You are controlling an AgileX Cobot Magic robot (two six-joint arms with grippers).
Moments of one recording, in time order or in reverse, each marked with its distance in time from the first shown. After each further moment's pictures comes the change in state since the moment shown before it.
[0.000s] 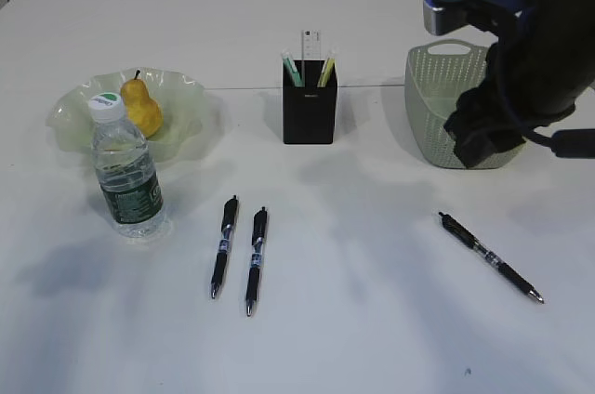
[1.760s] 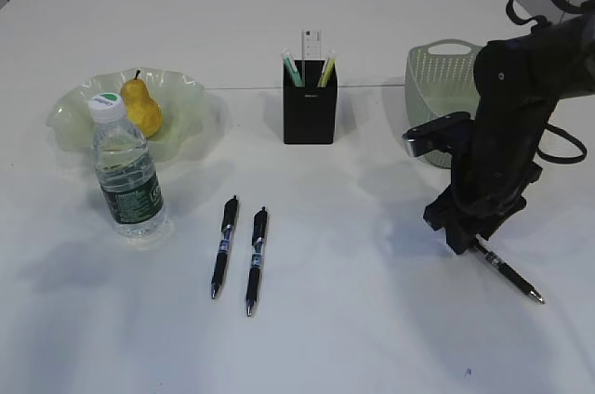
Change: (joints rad) left arm 0.000 0.000 0.000 0.000 -0.021 0.000; right arm -0.115 0.466 -0.048 -0.027 -0.093 -0.015
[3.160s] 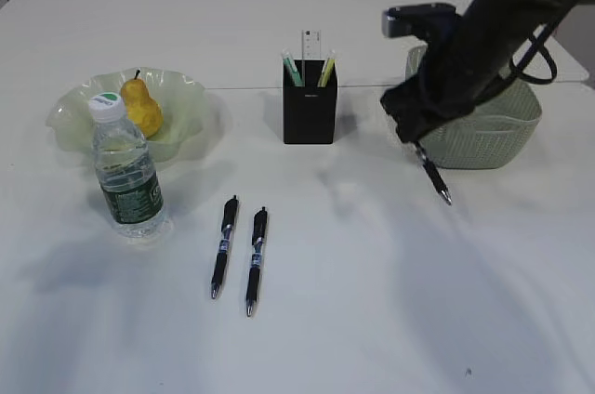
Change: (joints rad) left arm 0.000 0.000 0.000 0.000 -0.001 0.000; right arm -0.002 -0.041 -0.267 0.260 -0.005 -0.111
